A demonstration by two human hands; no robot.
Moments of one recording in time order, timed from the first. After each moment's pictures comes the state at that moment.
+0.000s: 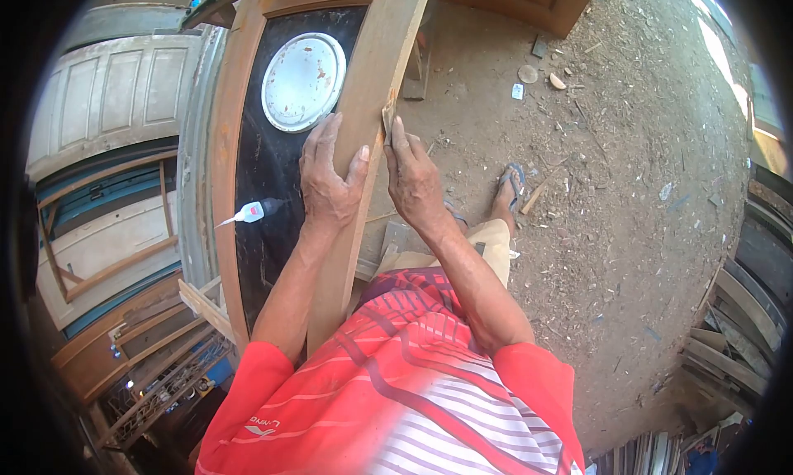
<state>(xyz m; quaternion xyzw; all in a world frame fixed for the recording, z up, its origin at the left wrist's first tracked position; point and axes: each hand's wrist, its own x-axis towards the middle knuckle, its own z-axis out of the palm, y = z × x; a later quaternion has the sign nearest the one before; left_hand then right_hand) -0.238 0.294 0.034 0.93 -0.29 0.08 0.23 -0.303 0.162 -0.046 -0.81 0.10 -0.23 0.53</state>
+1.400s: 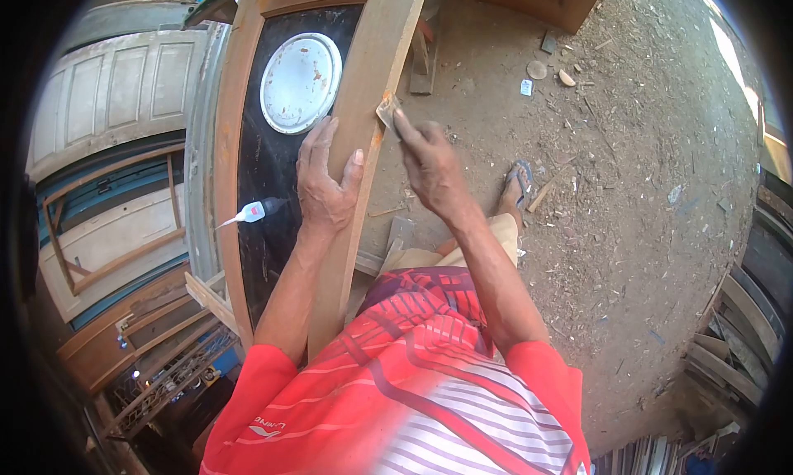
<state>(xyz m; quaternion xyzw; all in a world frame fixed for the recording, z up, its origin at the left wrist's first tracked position) -0.240 0.294 0.038 0.93 -0.28 0.06 0.22 -0.302 0.116 -0.047 -0.78 0.05 -0.21 0.59</state>
